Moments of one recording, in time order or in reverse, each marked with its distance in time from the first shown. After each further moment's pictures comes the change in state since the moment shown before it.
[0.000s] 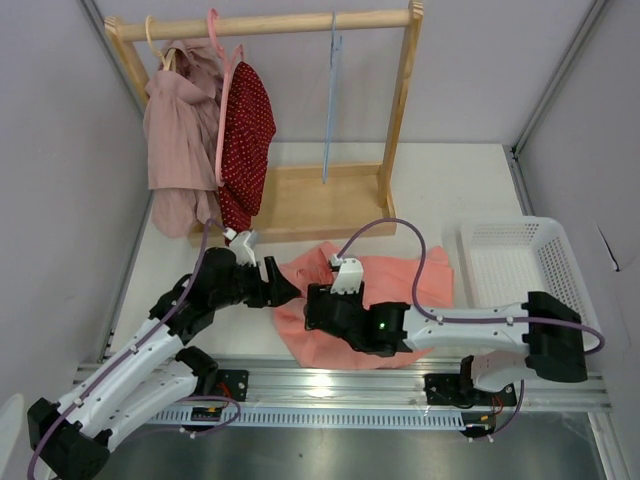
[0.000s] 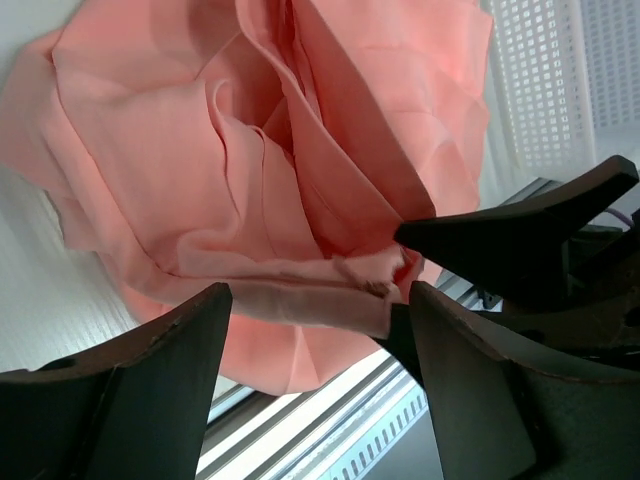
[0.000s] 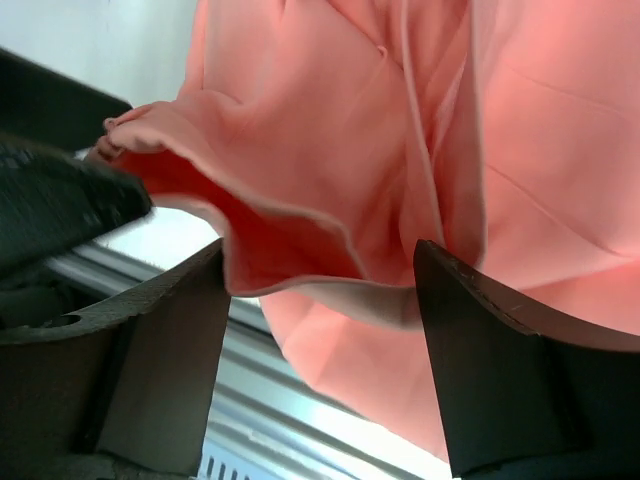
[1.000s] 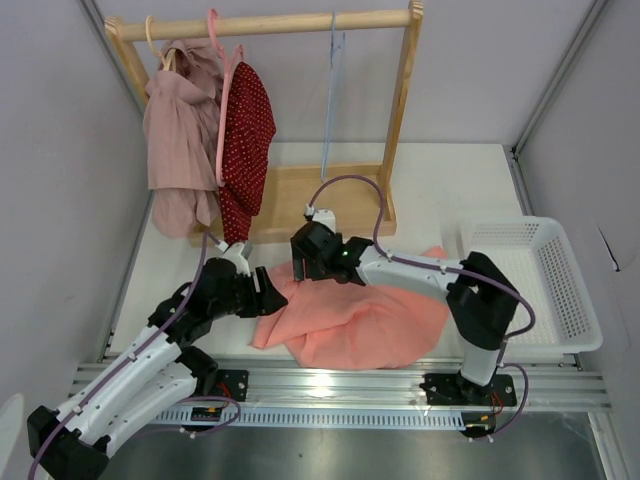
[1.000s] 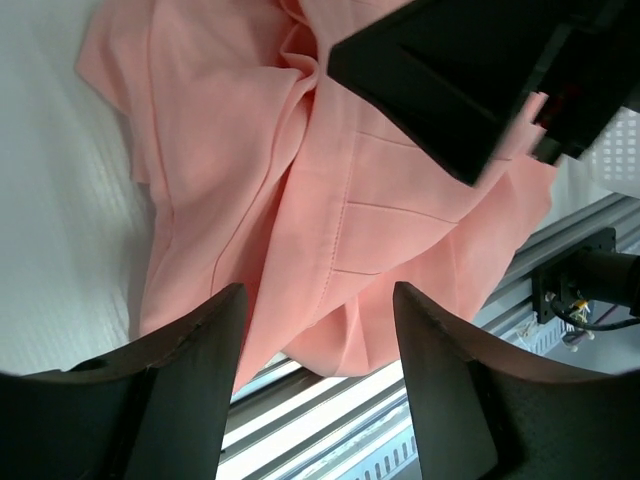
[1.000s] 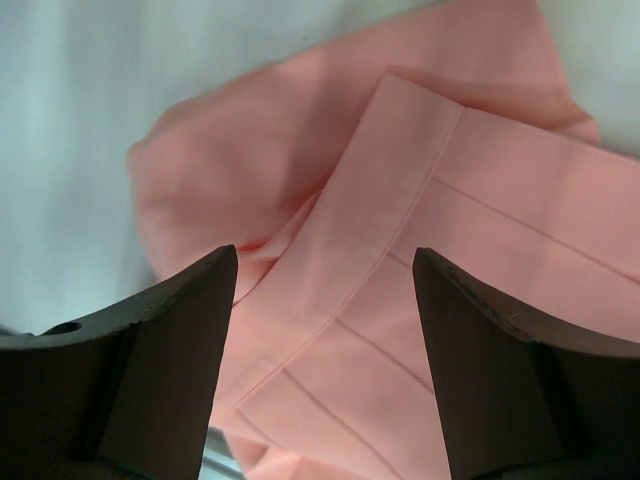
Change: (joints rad) left arm 0.000 -0.070 -0.061 -0.109 -0.116 -0.018; right arm -0.358 0.328 0.356 -0.084 -0.356 -0.309
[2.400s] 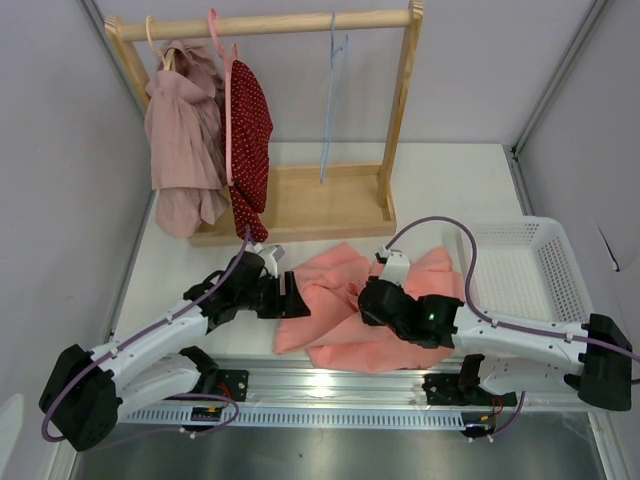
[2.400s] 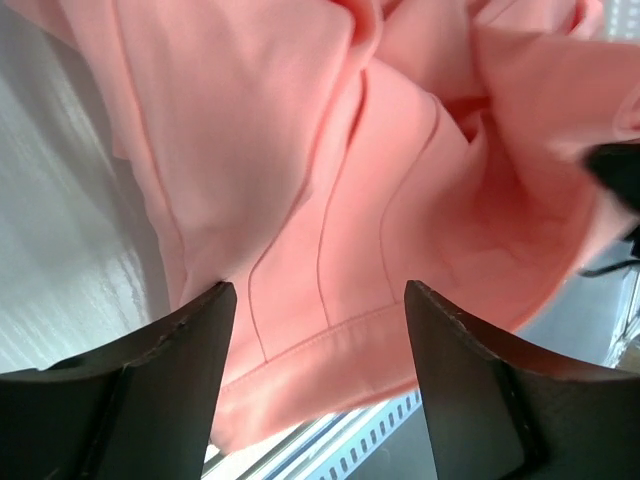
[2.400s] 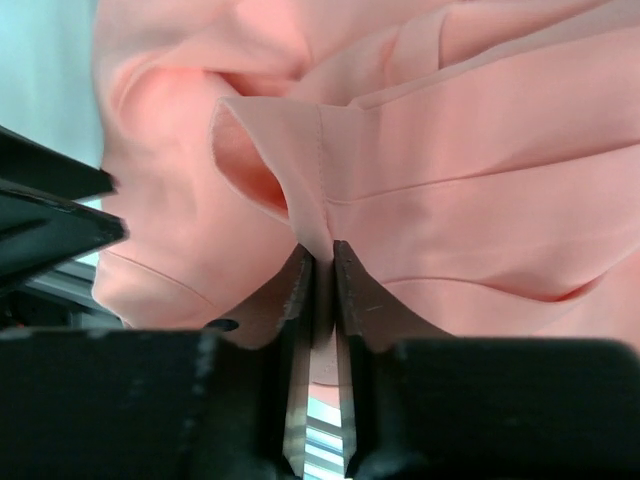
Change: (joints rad) left arm -0.061 0.331 -0.027 0.230 0.173 -0.011; right arm 0.175 -0.664 -0.545 -0.106 0.224 0.286
